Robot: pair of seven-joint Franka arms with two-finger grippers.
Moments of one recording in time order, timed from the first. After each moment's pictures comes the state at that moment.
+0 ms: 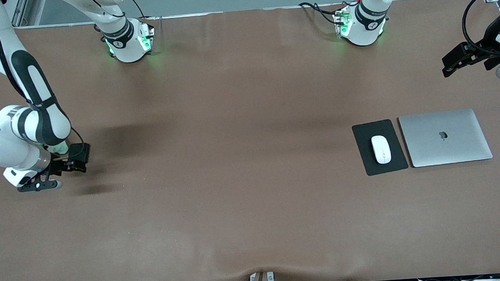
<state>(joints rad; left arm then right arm) 0.00 -0.02 -0.10 -1.50 0.05 1.43 -0.15 -0.17 0.42 -0.05 -1.98 0.00 2.38 -0.29</state>
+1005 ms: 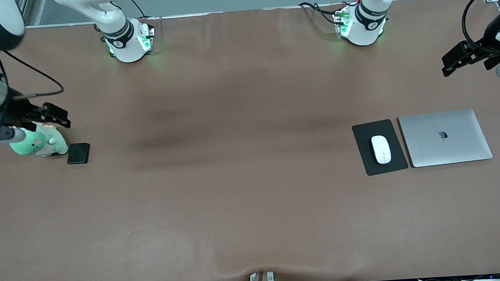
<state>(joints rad) 0.00 -0.02 -0.10 -1.50 0.05 1.43 -0.15 0.05 -0.04 -0.04 -1.71 0.03 1.62 -0.01</state>
